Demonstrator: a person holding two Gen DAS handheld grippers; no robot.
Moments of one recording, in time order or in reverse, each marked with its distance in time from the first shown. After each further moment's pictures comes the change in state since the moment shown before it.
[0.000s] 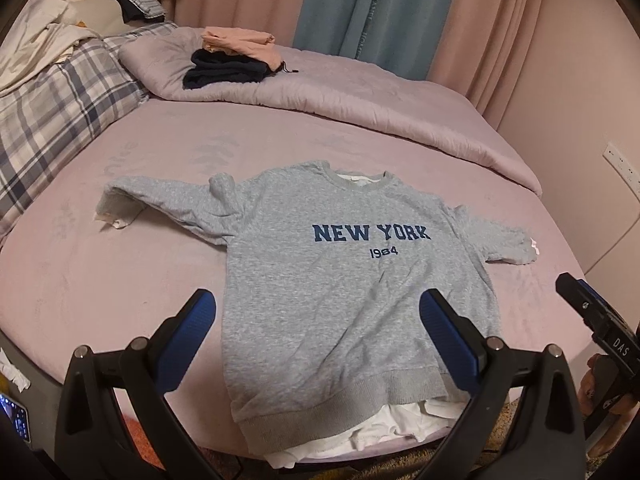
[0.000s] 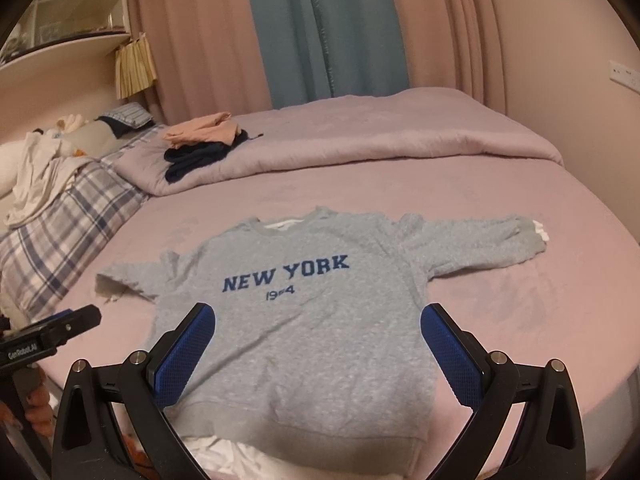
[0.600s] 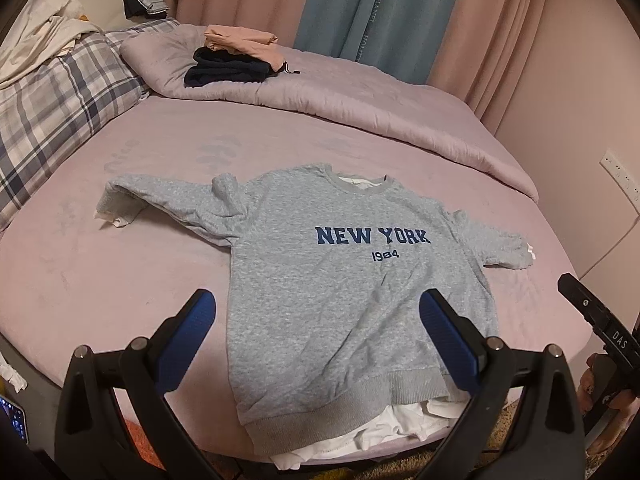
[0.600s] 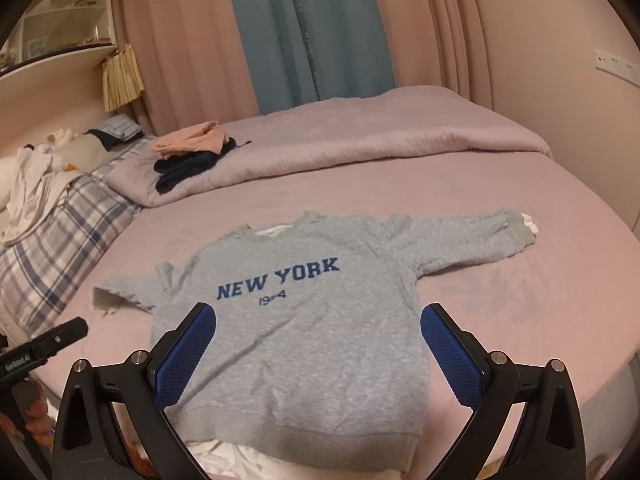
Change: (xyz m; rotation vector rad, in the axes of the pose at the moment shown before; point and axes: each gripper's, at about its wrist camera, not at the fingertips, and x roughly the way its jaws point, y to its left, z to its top) left arm 0.004 0.017 0.005 -0.017 0.002 -0.028; right arm -0.004 -0.004 -0.002 0.041 -0.006 -0.017
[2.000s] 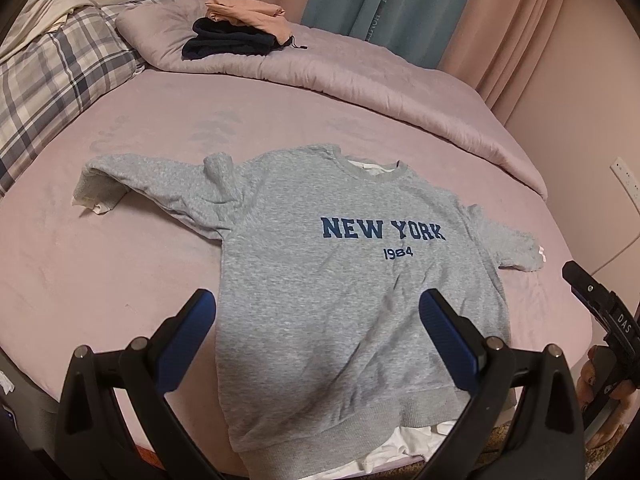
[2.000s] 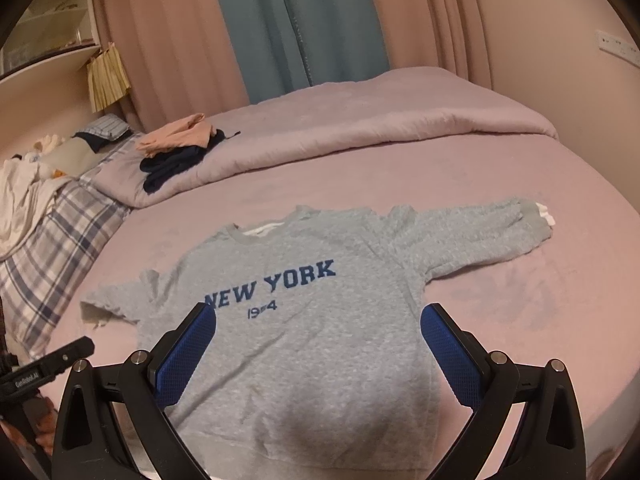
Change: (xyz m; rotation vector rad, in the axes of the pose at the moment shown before) left arm 0.046 0.010 0.010 -0.038 0.082 -0.001; right arm 0.043 -0.012 0.017 0.044 0.052 0.005
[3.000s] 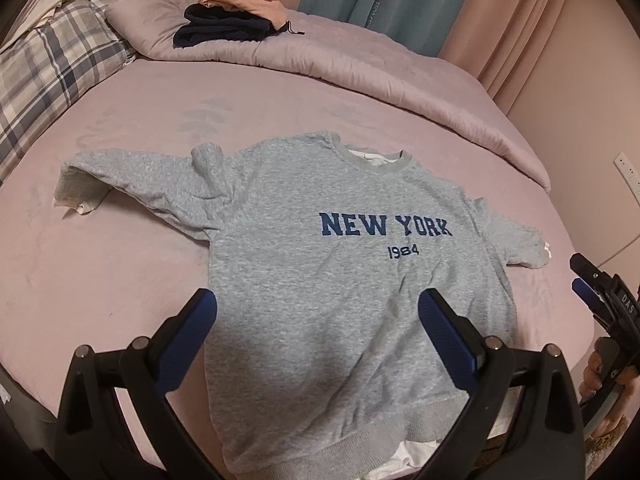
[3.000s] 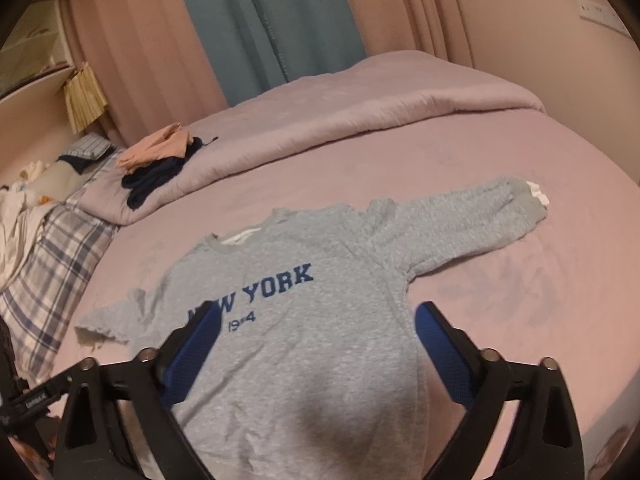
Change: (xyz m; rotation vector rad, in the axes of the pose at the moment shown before) left arm 0.030 -0.002 0.009 0.004 0.045 -0.005; right arm 0.020 -0.034 0.009 0.104 0.022 -0.016
